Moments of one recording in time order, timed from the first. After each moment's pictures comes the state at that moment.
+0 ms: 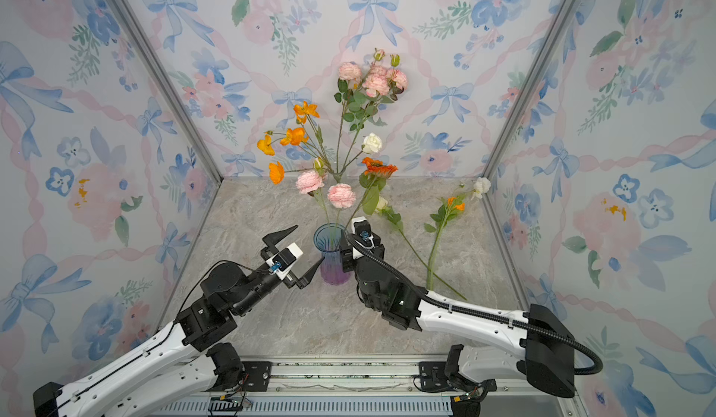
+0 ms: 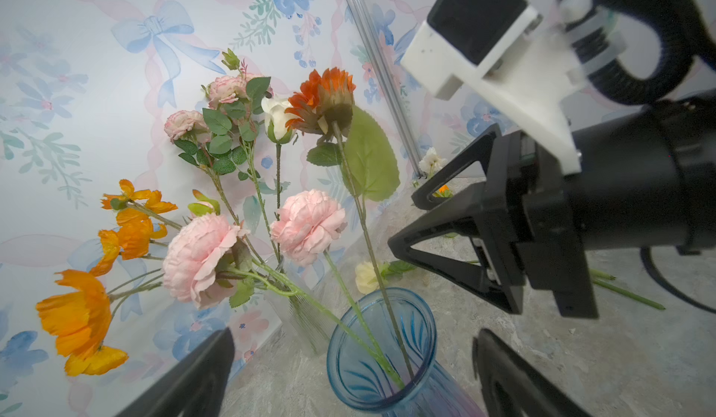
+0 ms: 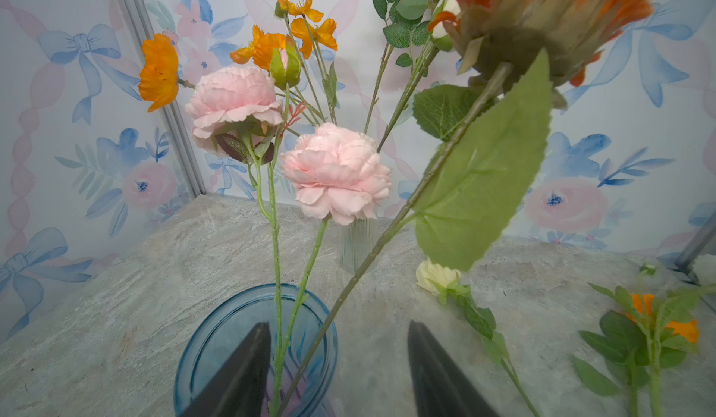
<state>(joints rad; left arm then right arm) -0.85 0.71 0.63 0.12 -0.12 0.47 1.13 1.20 0.83 0.28 0.83 0.12</state>
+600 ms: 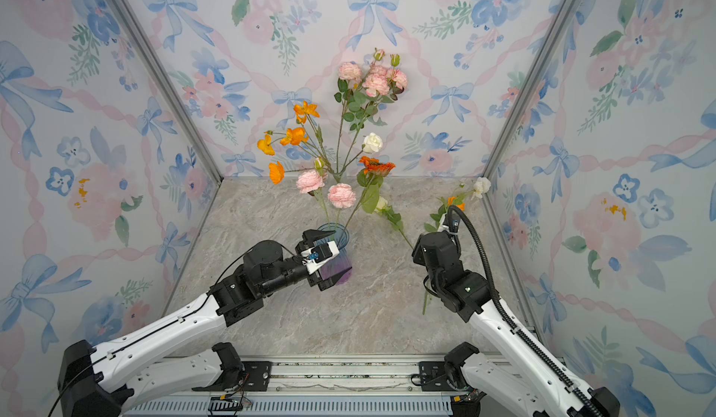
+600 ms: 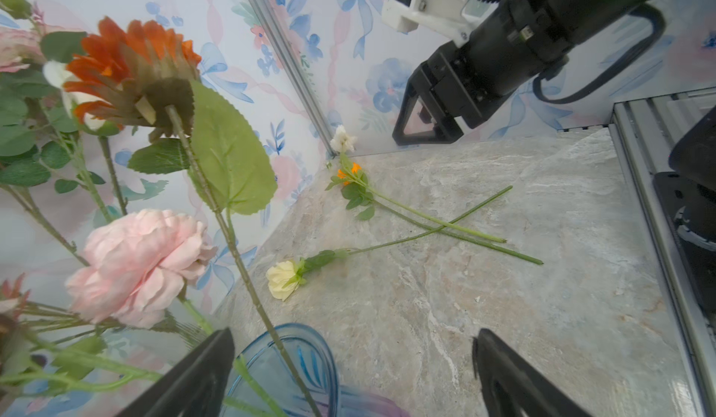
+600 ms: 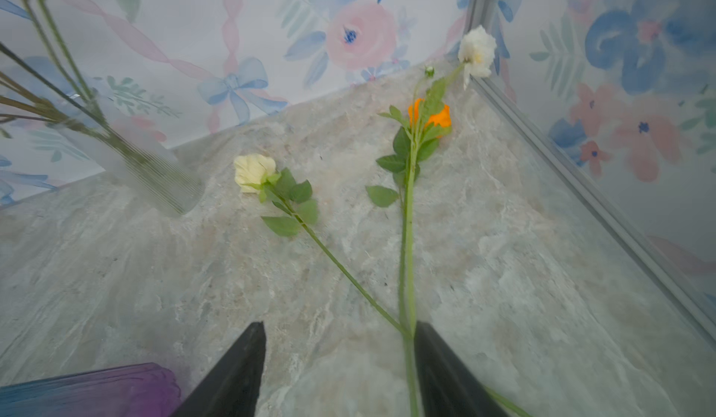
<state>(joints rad) -0.88 1.06 0.82 0.04 0.14 0.46 0.47 0.91 0.82 -0.56 0.49 0.58</state>
